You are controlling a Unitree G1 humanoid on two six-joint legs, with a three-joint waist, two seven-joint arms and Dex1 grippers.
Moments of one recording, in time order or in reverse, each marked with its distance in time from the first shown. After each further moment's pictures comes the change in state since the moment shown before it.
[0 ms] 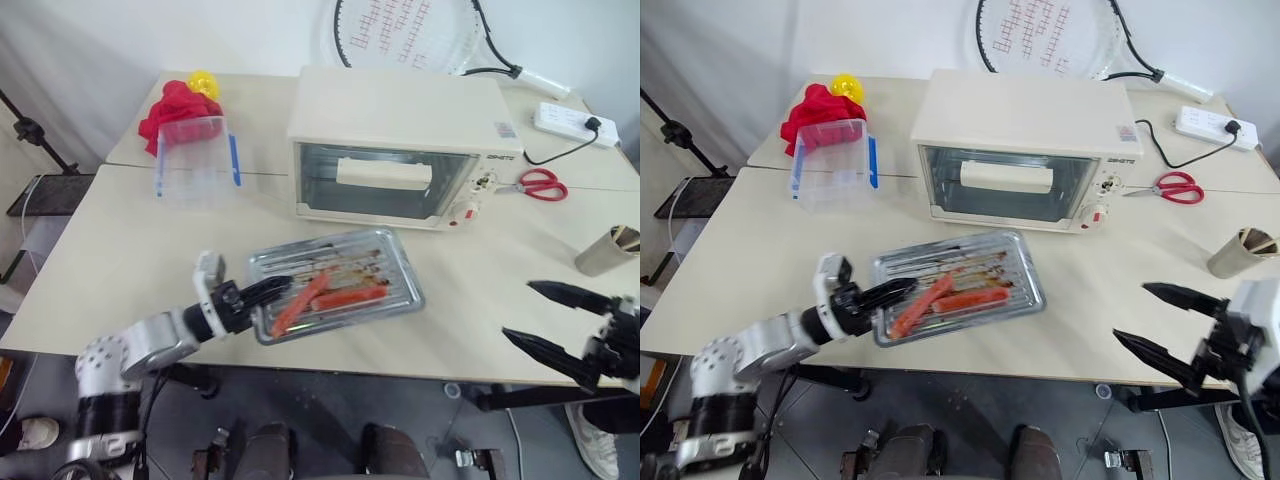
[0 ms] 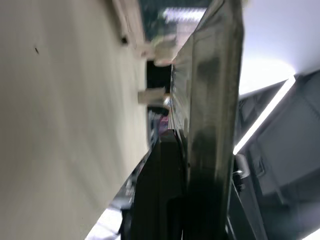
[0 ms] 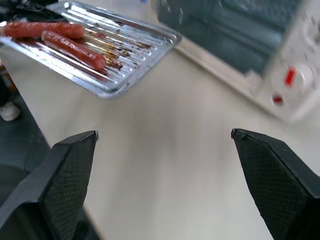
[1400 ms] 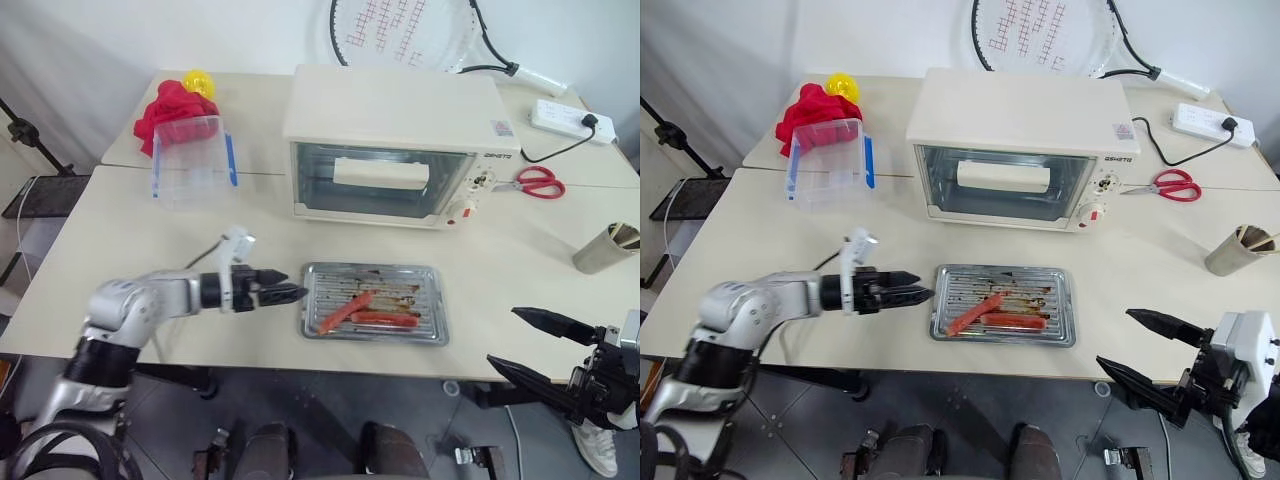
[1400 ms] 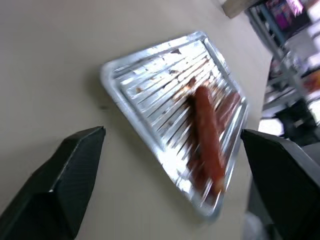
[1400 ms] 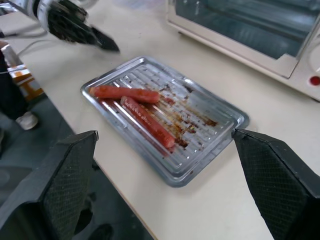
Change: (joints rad) left arm -0.075 0.355 -0.302 -0.162 1.187 -0.514 -1.071; right arm 0.093 0.064 0.062 -0.112 0.047 -0.008 -0.037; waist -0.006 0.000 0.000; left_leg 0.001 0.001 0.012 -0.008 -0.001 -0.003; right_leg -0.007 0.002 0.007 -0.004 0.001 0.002
